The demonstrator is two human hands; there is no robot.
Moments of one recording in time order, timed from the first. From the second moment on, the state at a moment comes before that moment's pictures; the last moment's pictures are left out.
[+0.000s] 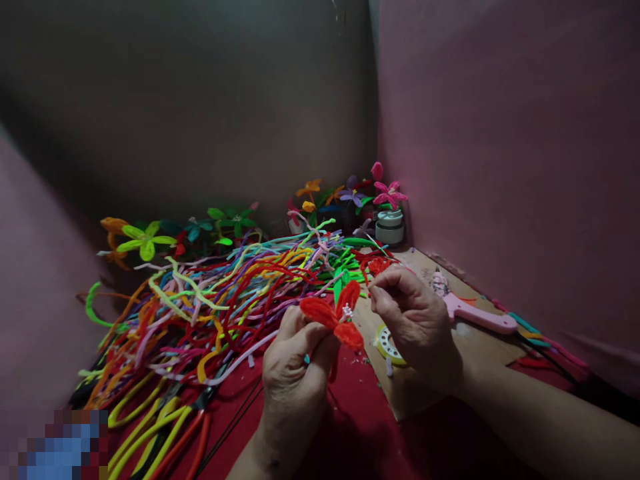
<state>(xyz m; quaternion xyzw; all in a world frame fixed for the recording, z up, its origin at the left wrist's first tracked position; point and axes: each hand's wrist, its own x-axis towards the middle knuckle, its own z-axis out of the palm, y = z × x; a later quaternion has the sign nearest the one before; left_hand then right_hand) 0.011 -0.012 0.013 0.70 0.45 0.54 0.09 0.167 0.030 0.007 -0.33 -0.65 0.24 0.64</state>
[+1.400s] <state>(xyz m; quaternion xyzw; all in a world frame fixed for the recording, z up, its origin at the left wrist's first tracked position) 0.013 -0.017 0.014 0.72 0.45 0.52 0.04 0.162 0.011 0.018 -0.16 -0.79 0.14 0.58</state>
